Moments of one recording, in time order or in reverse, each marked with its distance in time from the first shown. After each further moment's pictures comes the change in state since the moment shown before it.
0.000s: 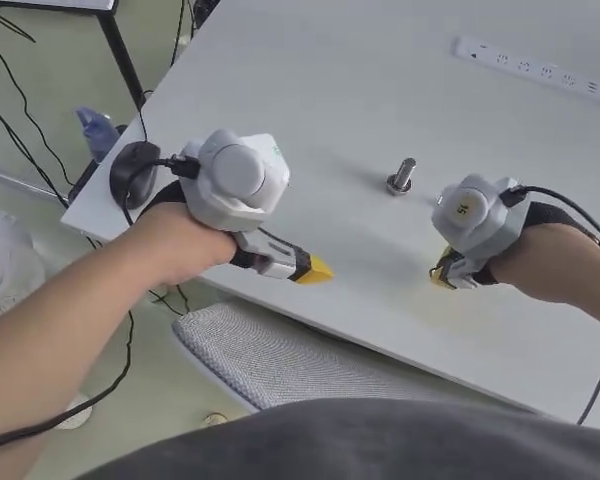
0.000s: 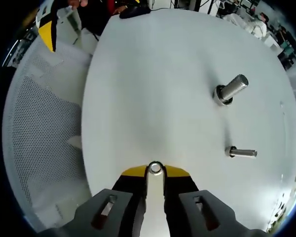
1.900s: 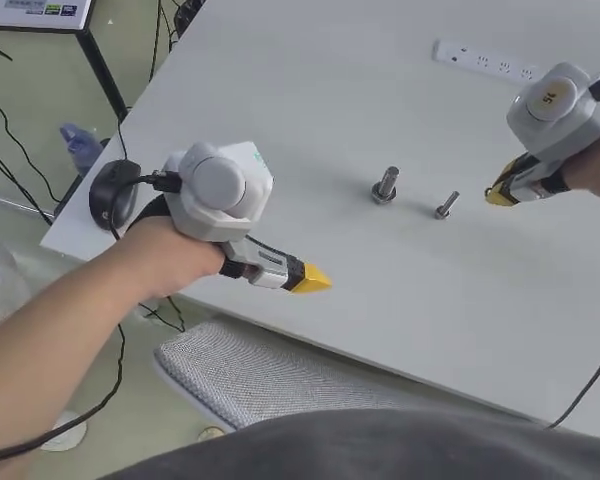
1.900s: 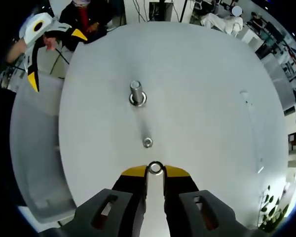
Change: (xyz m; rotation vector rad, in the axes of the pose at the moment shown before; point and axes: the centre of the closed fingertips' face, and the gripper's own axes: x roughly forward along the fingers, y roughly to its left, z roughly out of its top) left arm 0.012 0.011 0.014 -0.004 -0.051 0.004; right arm -0.062 -0.126 -0.009 0.099 -0.056 -0.094
